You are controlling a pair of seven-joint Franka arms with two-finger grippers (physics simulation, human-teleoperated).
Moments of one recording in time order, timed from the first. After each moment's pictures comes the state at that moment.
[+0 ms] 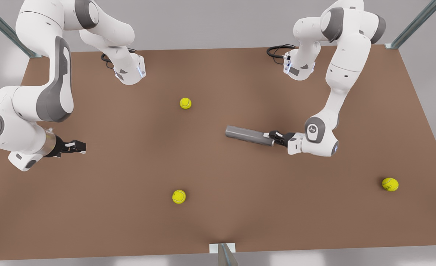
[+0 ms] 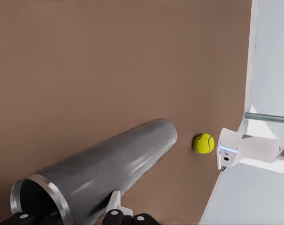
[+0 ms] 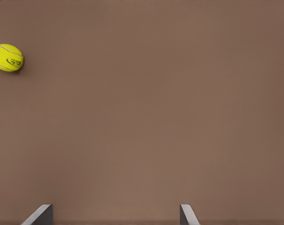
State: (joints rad) left arm -0.01 0.53 -0.19 -1.99 -0.83 1.93 0.75; right arm -0.04 0.32 0.03 -1.34 -0.02 1.55 -0.14
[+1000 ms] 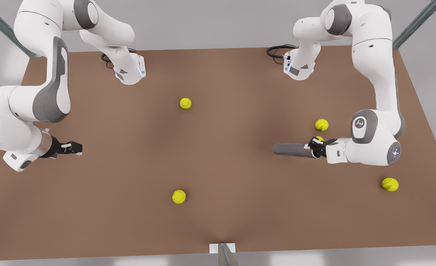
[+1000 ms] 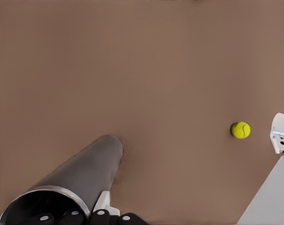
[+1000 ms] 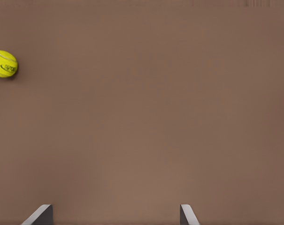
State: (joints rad) left arm 0.00 0.47 -0.07 -1.45 -0.40 1.56 0.54; right arm -0.06 0.32 0.03 -1.34 -0.02 1.57 -0.15
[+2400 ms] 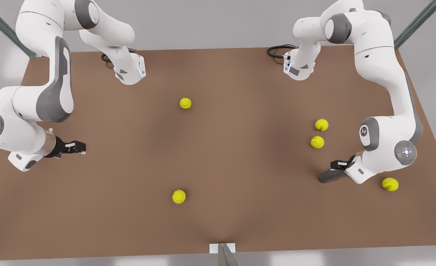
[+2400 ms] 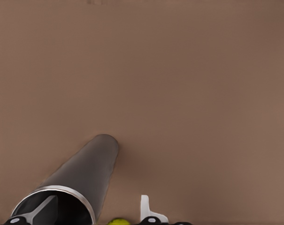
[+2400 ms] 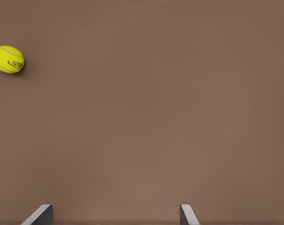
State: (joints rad) left arm -0.02 0.54 0.04 -1.39 -0.08 1.83 0.16; right arm -0.04 0.32 0.03 -1.34 -0.01 1.56 -0.15
